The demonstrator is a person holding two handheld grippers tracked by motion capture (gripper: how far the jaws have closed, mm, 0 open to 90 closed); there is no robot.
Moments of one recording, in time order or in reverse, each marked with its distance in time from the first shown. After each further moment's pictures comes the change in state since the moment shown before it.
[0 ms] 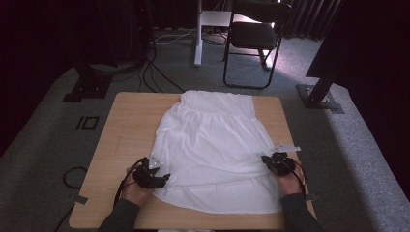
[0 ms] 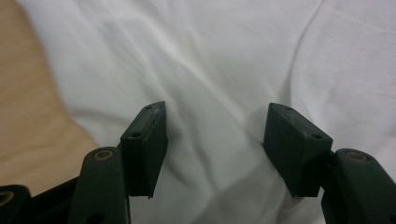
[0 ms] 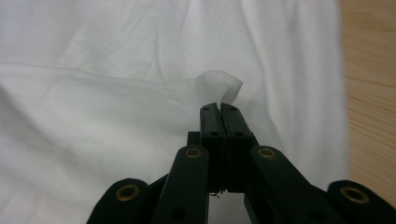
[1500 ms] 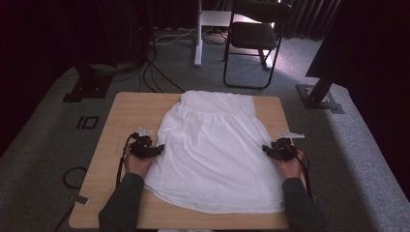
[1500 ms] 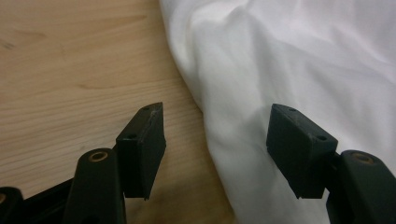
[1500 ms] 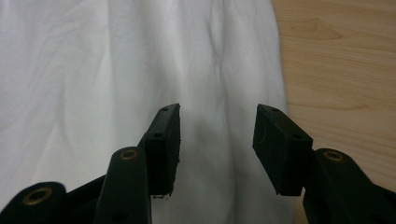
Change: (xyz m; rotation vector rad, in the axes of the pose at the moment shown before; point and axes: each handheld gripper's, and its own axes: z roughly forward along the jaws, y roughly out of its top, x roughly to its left) left arm 0.094 0.035 0.053 -0.078 0.087 -0.337; right arm -0.053 0.021 0.055 0.002 -0.039 0.137
